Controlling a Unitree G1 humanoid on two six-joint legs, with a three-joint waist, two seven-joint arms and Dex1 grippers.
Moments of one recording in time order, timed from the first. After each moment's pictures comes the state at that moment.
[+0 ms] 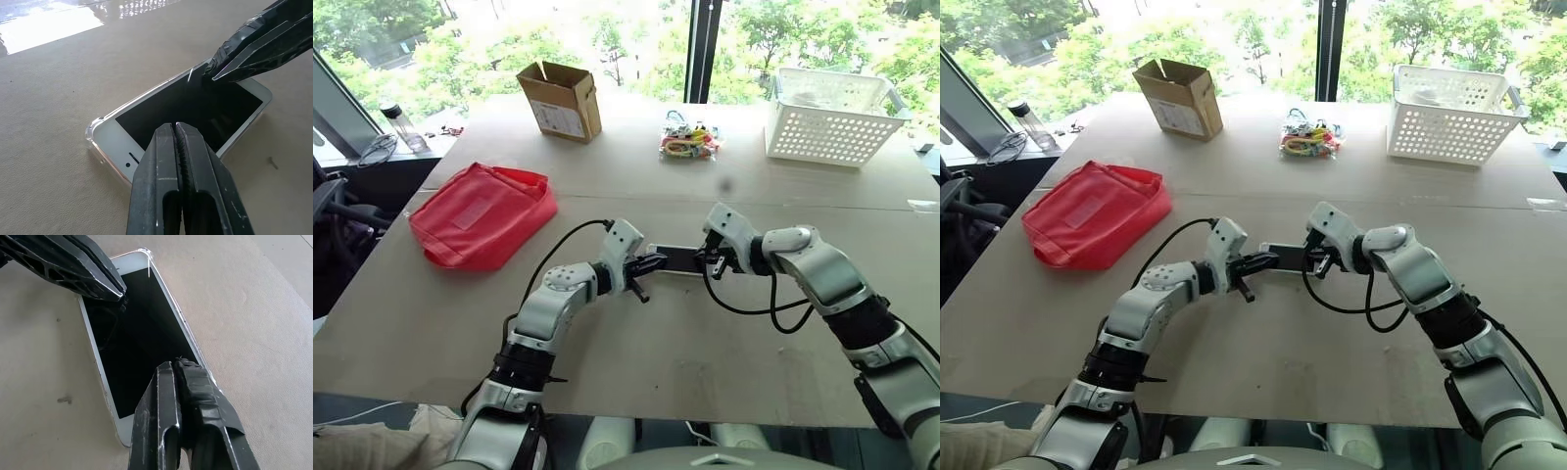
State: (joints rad) left arm -0.36 0.35 -0.17 0.01 -0.28 0.55 -0.73; right arm -0.61 -0.48 0.40 -0.02 0.11 0.85 0.82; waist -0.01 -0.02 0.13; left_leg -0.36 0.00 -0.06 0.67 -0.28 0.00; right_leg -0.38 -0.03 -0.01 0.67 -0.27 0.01
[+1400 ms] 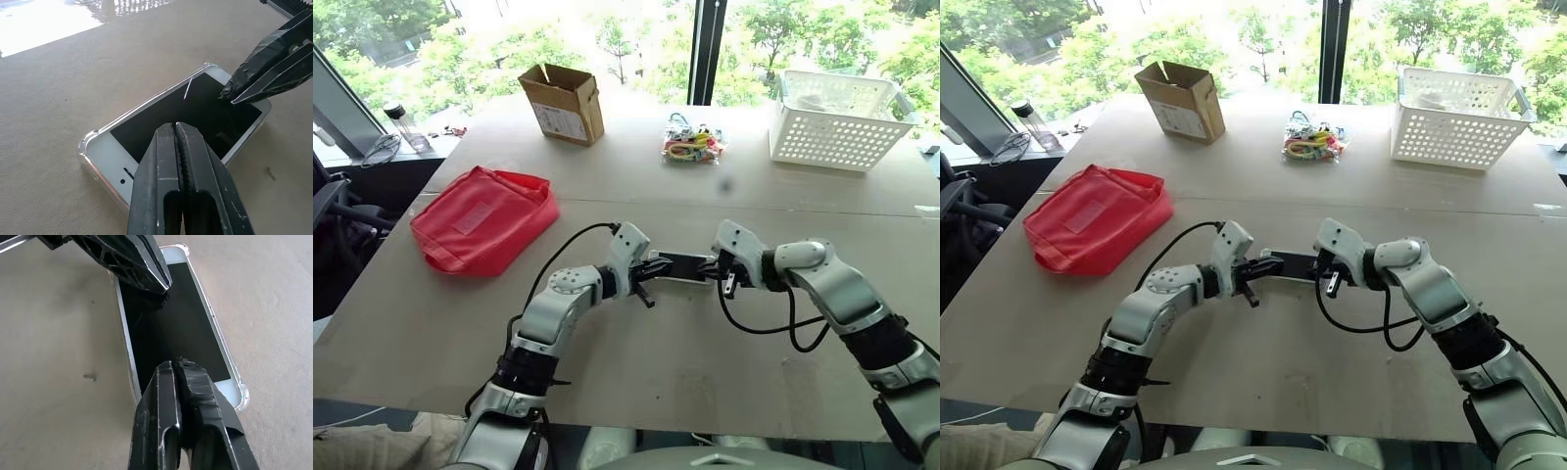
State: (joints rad) left arm -0.34 0.34 -0.19 -0.03 -0.28 0.58 -0.72; right arm -0.50 -0.58 0.40 -0.12 0.11 0.71 0.93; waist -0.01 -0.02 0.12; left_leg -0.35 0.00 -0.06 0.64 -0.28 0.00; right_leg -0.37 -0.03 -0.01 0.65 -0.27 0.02
